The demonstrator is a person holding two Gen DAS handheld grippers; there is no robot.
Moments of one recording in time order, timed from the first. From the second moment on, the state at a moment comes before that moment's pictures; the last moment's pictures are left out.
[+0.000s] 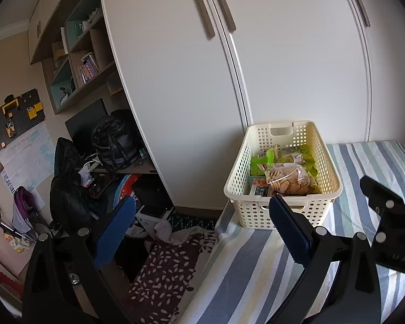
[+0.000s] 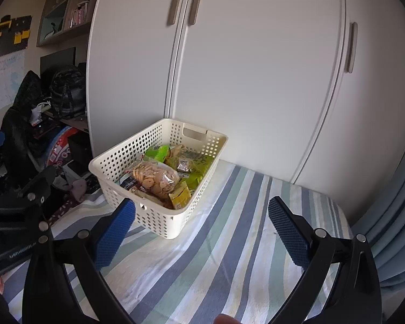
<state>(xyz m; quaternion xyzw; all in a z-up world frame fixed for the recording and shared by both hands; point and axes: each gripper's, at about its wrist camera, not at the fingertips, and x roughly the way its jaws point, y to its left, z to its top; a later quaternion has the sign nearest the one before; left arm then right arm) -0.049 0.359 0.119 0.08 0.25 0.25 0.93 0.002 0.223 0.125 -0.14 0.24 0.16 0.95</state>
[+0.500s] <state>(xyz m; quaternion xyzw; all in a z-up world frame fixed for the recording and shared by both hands) -0.047 0.364 0.114 0.07 0.26 0.26 0.93 0.007 0.228 0.119 -0.15 0.25 0.15 0.95</state>
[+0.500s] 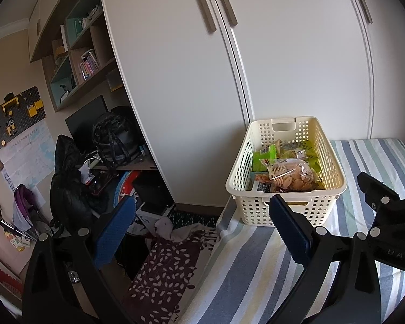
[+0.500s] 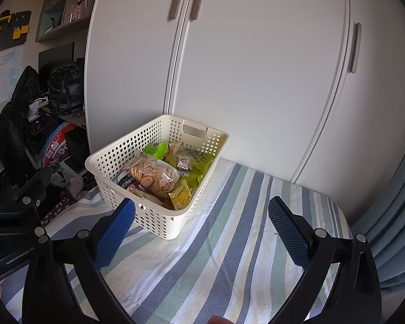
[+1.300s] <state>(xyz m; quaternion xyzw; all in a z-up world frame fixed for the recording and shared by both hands) -0.048 0.364 0.114 0.07 0.26 0.26 0.93 0.012 0.232 0.112 -0.16 0.26 0.16 0.94</state>
